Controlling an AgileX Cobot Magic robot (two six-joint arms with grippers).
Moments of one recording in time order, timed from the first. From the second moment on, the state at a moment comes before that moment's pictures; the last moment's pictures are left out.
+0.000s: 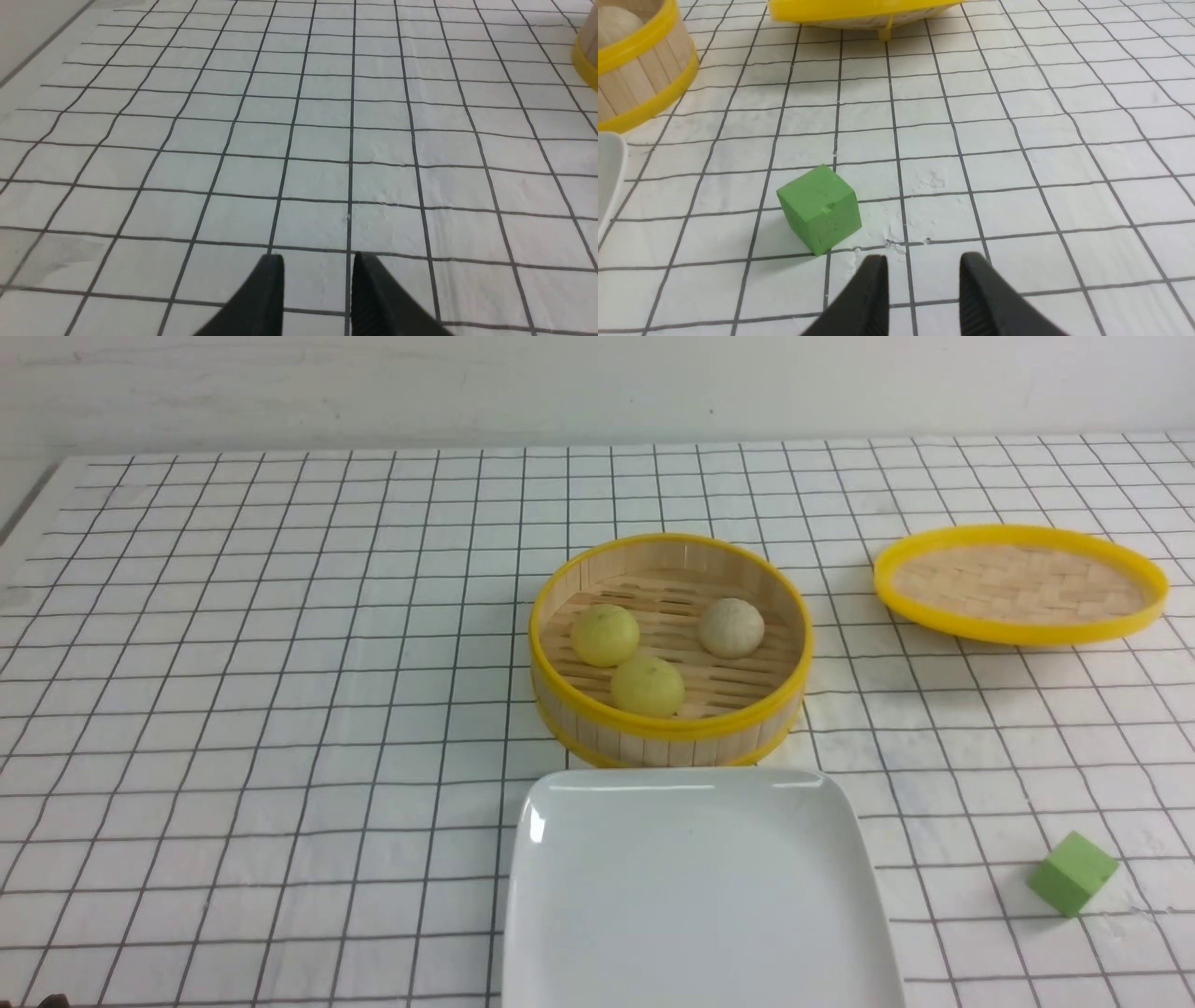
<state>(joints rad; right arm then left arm) -0.03 -0.01 0.02 -0.05 0.41 0.13 -0.01 -0.01 0.02 0.17 0.40 -0.17</state>
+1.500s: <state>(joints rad) -0.03 0.73 -0.55 0.33 0.97 0.00 -0.01 0.73 -0.60 -0.22 1.18 -0.24</state>
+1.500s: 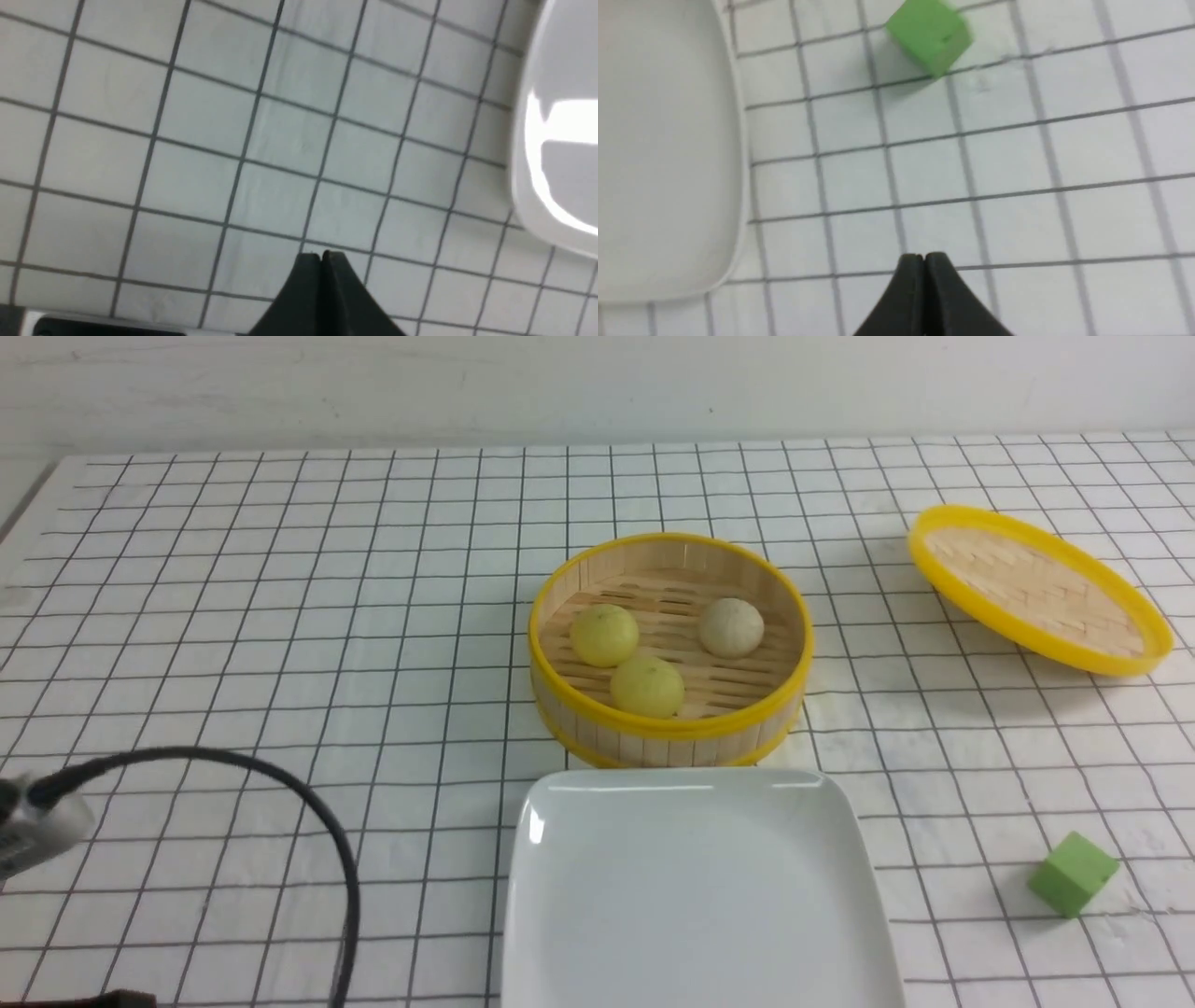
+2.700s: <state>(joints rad) 0.38 2.08 -1.61 0.22 0.47 -0.02 -0.01 0.86 -0.61 -0.26 1.09 -0.16</state>
